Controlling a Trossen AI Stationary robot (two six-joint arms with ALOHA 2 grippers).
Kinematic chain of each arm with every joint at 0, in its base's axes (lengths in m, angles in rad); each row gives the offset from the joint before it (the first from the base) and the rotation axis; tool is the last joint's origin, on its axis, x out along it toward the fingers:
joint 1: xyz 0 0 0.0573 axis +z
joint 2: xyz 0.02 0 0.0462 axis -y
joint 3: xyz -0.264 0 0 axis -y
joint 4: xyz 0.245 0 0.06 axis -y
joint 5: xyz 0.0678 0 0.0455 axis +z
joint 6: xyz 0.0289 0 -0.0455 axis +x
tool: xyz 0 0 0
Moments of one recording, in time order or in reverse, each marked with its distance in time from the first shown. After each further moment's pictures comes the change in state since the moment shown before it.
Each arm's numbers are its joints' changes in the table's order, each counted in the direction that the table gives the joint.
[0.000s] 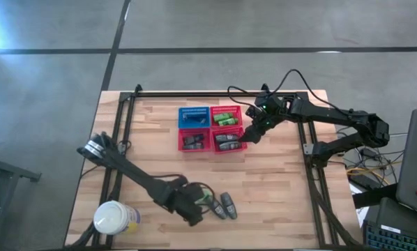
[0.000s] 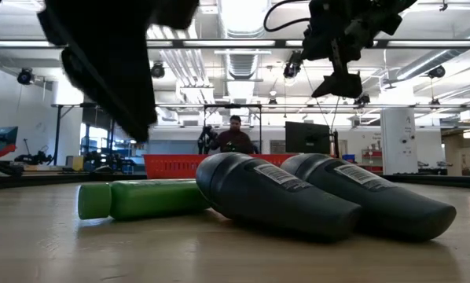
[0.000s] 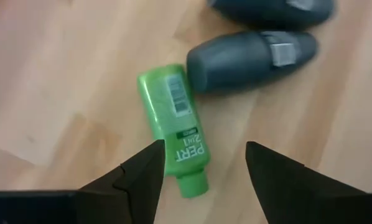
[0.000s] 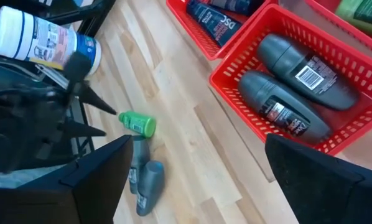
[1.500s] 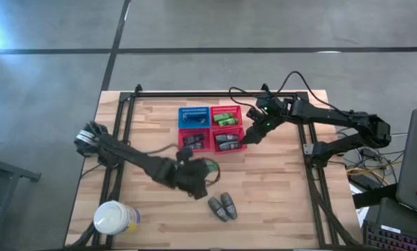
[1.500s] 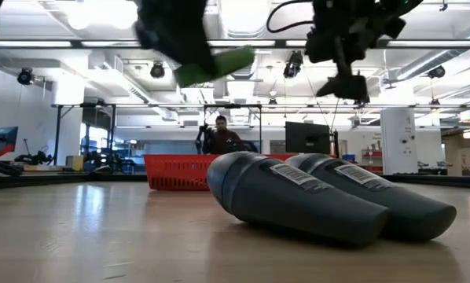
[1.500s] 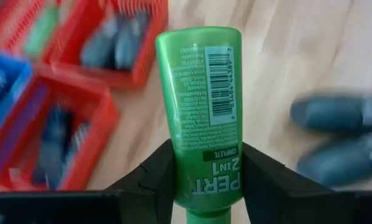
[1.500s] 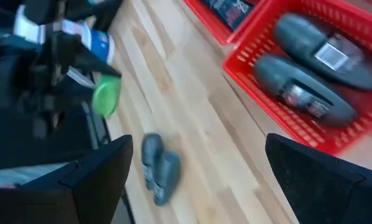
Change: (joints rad) left arm 0.155 0.121 0.032 -0.064 0.263 0.333; right arm 0.002 0.025 -0.043 0.030 0.064 0.064
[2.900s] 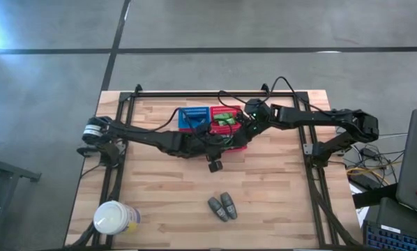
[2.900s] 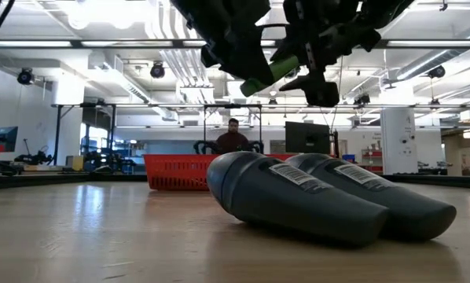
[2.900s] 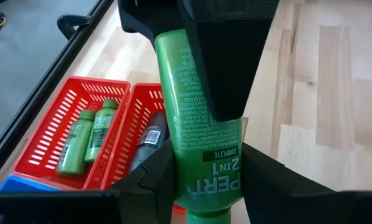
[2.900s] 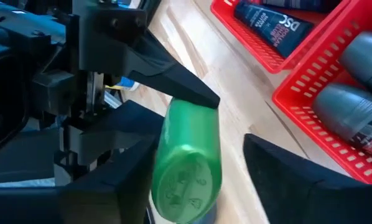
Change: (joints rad) left arm 0.299 -0.019 0.007 0.364 -0.134 0.485; right arm 0.087 -0.159 0.000 0.326 -0.007 0.189
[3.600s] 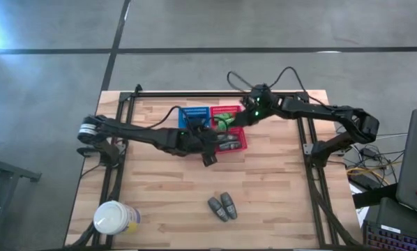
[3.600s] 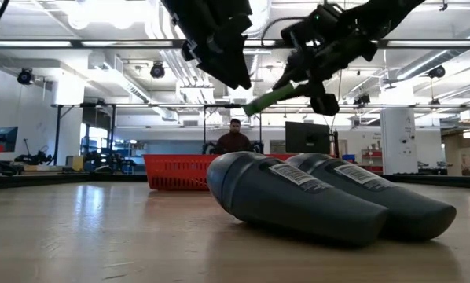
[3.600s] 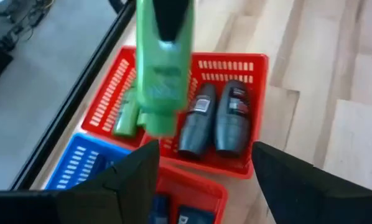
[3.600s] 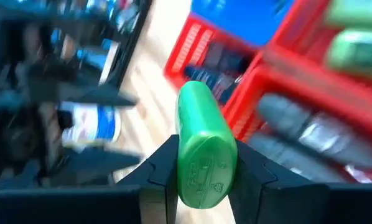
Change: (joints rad) left arm 0.006 0.047 -0.003 -0.171 0.130 -0.047; right arm -0.197 -0.005 0.000 -0.004 -0.042 0.010
